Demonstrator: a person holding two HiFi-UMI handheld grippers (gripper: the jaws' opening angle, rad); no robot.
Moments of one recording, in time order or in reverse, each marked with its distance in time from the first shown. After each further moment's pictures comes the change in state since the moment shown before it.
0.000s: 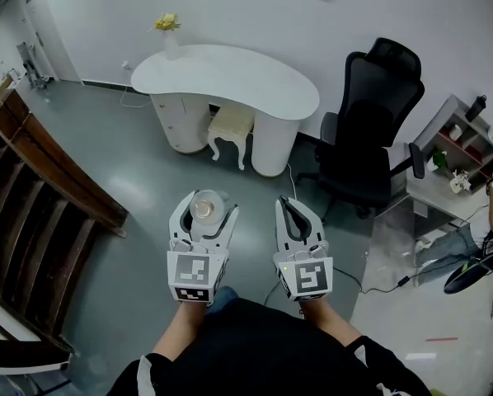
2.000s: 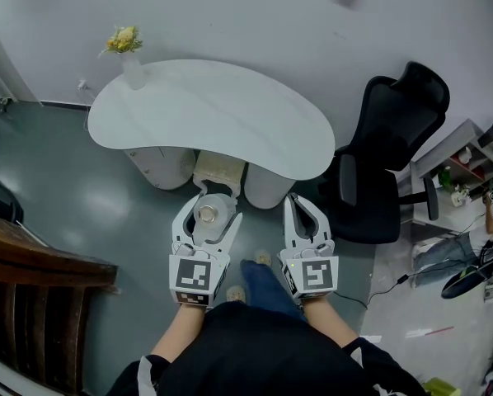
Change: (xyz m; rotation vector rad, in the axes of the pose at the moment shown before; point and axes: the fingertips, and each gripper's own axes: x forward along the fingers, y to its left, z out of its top) left arm 0.349 0.198 -0.027 -0.044 0.042 -0.203; right arm 0.361 -0.129 -0.096 -0.010 0.103 -0.180
